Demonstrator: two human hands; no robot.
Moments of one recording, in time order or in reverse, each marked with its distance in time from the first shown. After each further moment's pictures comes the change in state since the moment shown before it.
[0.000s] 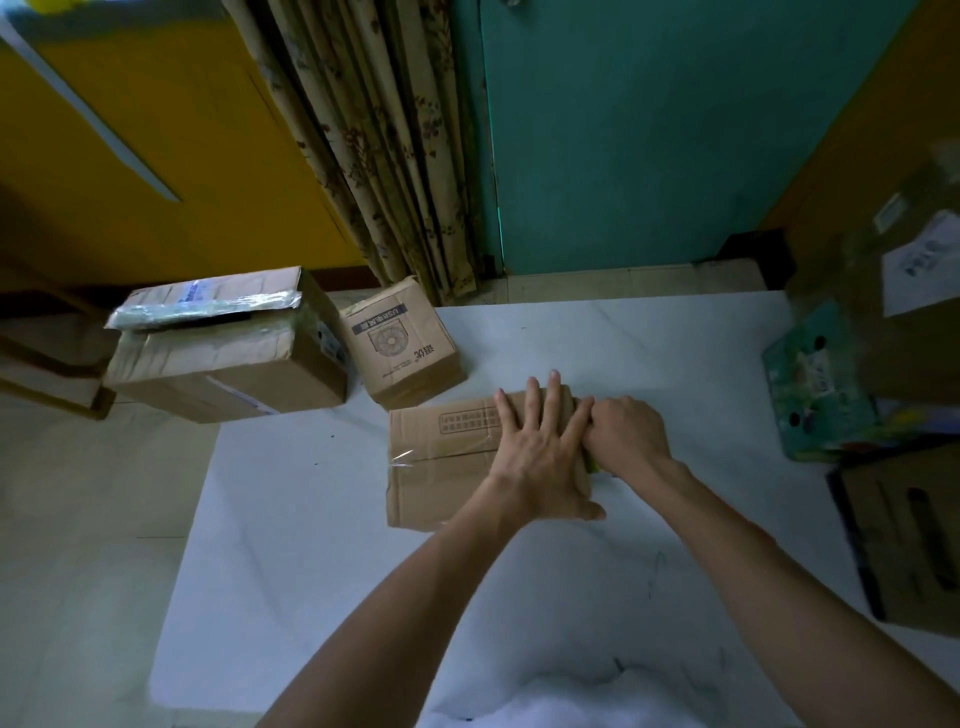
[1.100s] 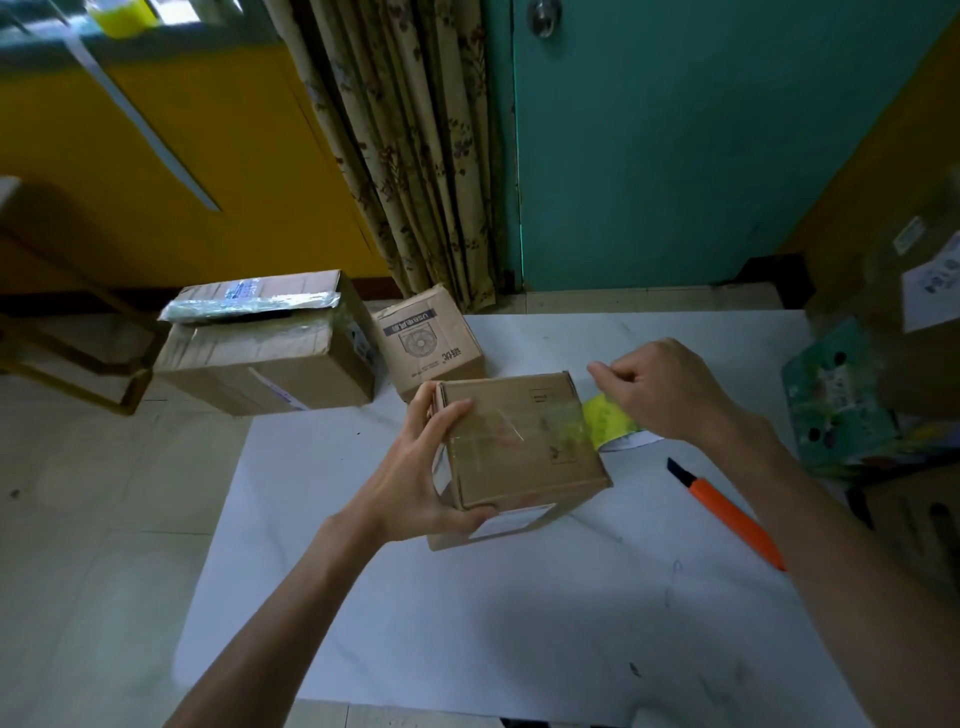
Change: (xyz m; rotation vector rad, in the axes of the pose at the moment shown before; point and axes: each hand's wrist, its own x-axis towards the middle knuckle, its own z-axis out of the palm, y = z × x) left_hand -0.121 -0.128 -0.004 -0.672 0.395 0.088; right_hand -0.006 -0.013 -0.090 0.324 0.166 -0.360
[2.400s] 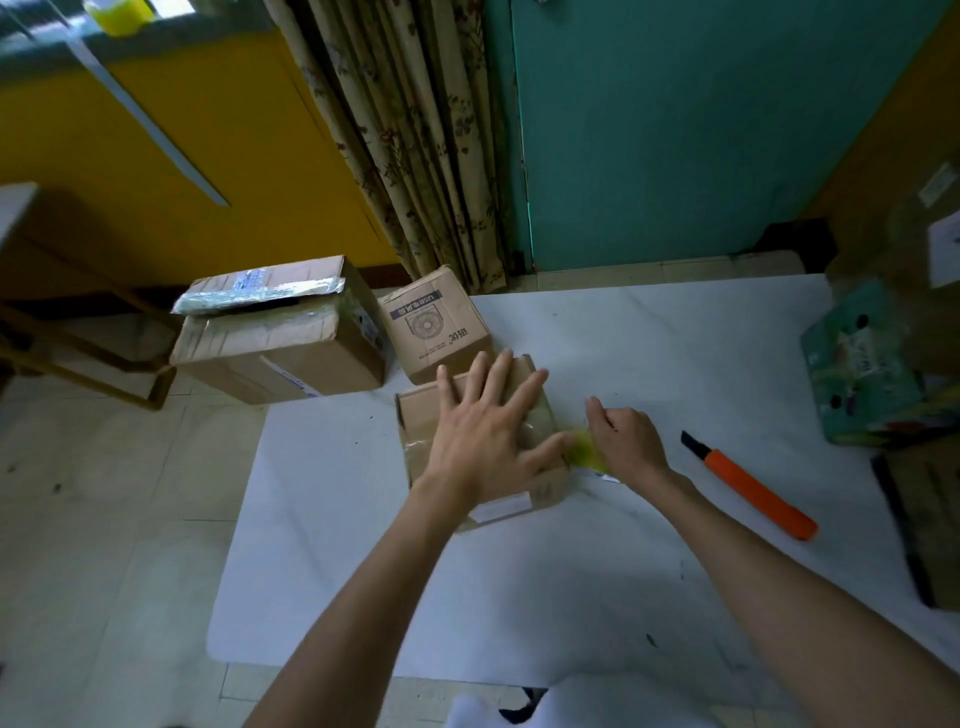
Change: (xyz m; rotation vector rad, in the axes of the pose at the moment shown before) left_hand 0.044 0.055 0.038 0.641 -0.148 -0.164; right_hand -0.044 0.033 0.136 0.242 0.013 0.500
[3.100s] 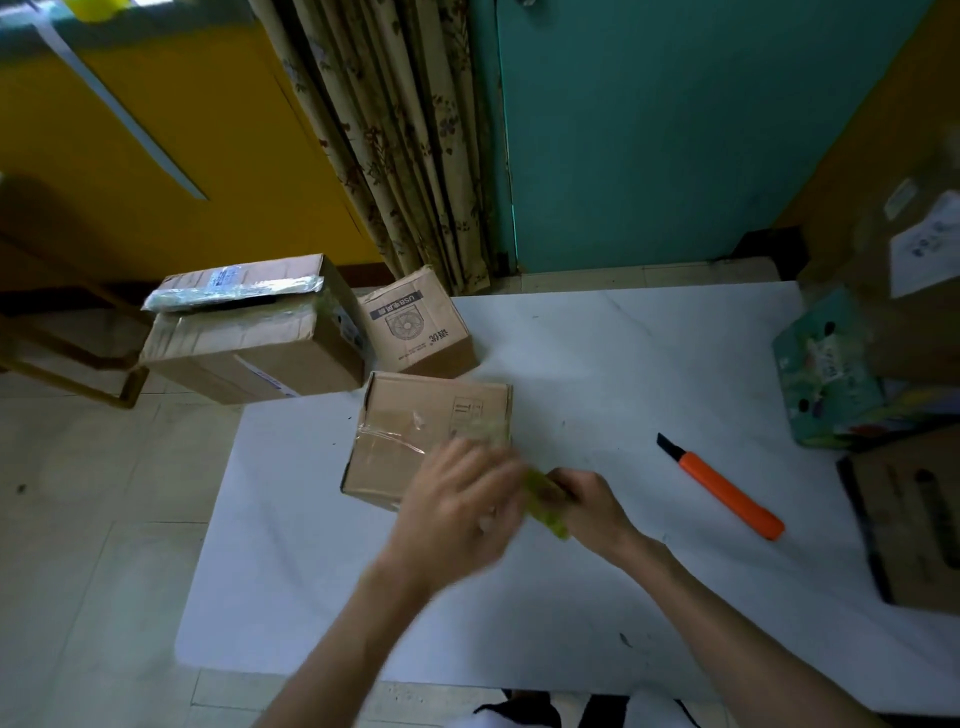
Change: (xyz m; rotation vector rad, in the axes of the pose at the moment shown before) left_hand -0.064 0.011 0.017 -0.386 0.618 0.401; right_hand -0.067 0.007 0.016 0.328 -0.342 -0.021
